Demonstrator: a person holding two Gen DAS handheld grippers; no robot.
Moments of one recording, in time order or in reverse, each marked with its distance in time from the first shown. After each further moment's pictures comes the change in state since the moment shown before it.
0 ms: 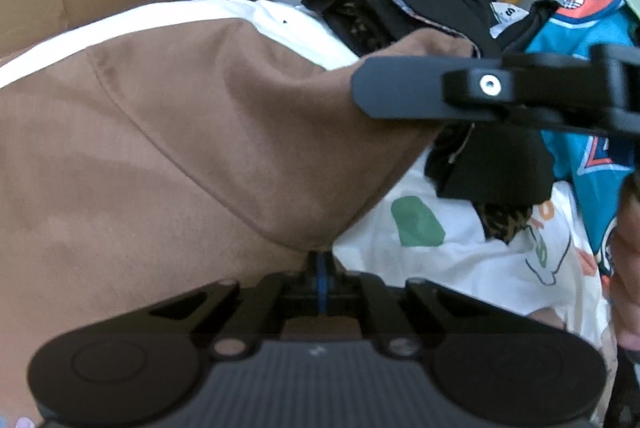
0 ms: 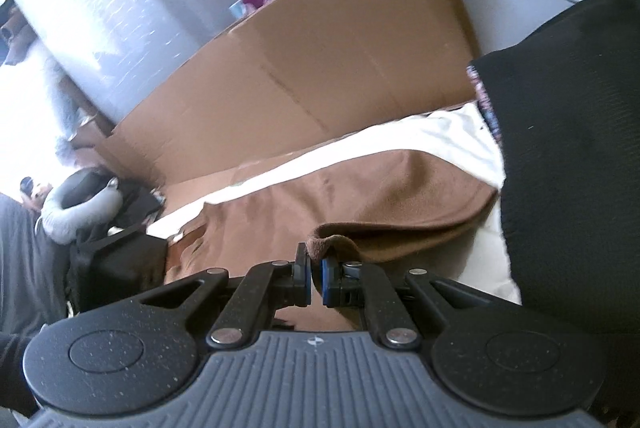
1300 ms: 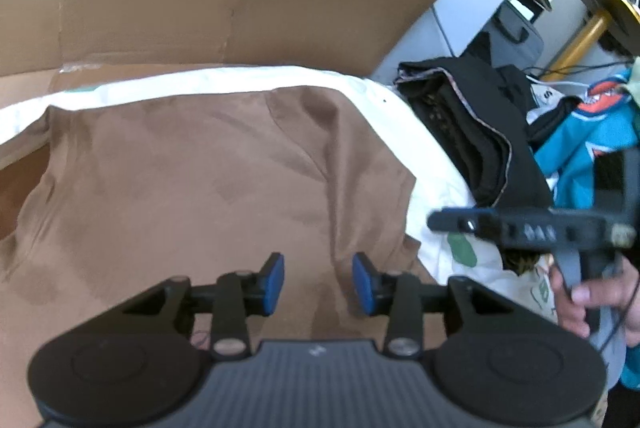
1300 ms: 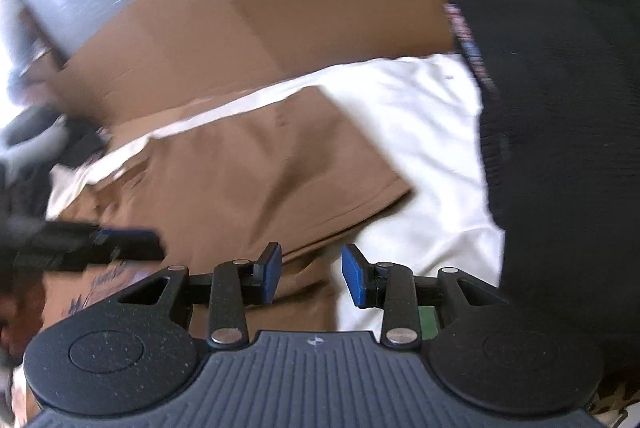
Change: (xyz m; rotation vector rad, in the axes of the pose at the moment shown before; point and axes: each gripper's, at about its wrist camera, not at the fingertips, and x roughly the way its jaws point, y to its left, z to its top) left arm -0.113 0.058 -0.030 -0.153 -0.171 0.101; right arm 0.017 -0.003 -0.031 -0.045 0.107 -0.216
